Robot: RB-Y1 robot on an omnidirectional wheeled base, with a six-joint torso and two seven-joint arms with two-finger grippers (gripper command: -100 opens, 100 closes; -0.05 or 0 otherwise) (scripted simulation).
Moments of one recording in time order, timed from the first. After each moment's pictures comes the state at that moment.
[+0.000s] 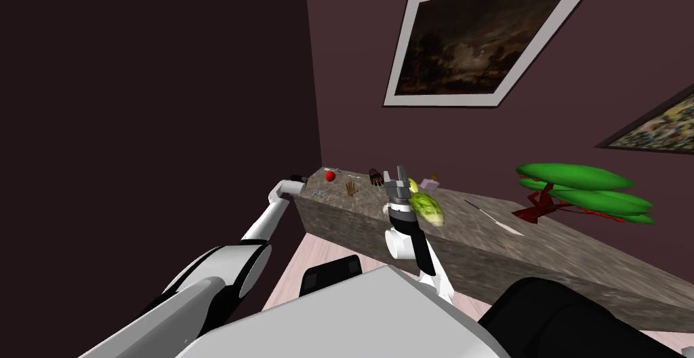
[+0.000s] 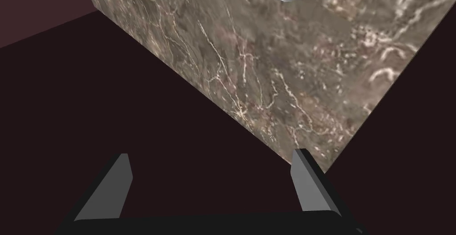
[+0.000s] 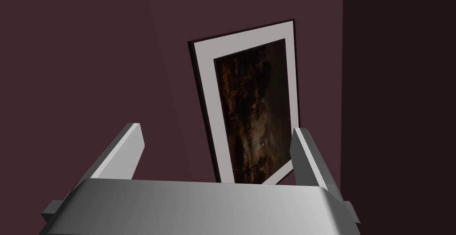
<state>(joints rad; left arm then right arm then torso) -0.68 0.21 0.01 -1.15 -0.03 0.92 -0.04 0.49 -0.02 -0.07 -2.39 -0.03 -0.43 -0.05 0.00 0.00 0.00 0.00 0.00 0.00</state>
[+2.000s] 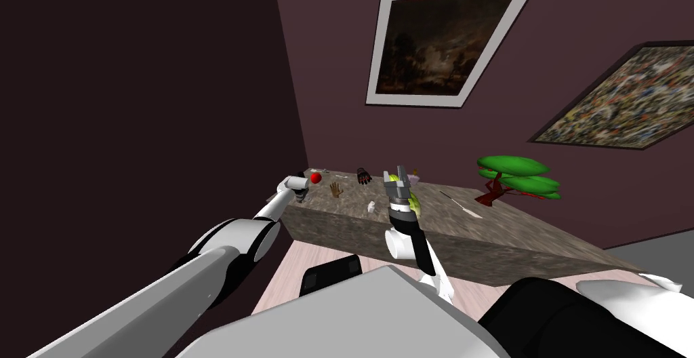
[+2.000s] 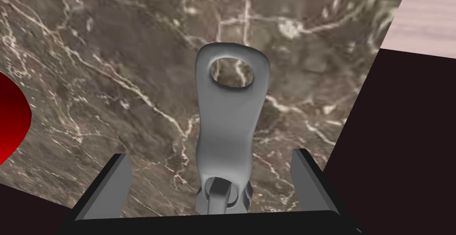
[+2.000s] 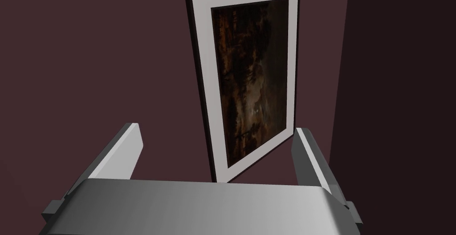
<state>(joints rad) -0.91 0.21 -0.01 -0.74 0.08 1.24 -0.12 0.49 -0.02 -0.07 -2.39 -0.03 -0.43 -0.05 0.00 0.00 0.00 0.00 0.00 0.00</state>
